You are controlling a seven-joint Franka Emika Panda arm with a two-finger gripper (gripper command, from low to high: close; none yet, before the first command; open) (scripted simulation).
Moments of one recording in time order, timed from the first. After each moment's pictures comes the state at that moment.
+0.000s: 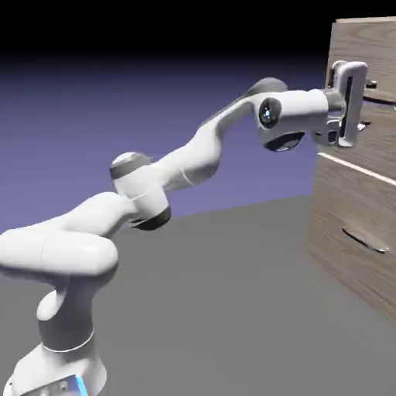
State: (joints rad) arm 0.94 1.60 -2.04 -1.62 2.63 2.34 1.48
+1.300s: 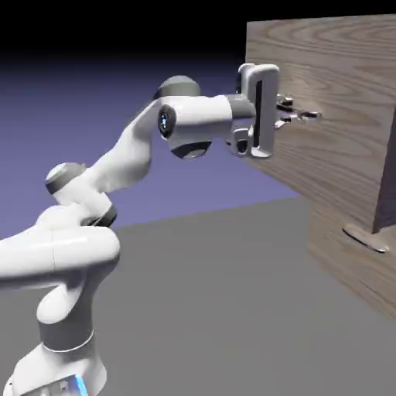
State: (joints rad) arm 1.54 1.76 -2.23 -2.56 2.41 1.99 1.35
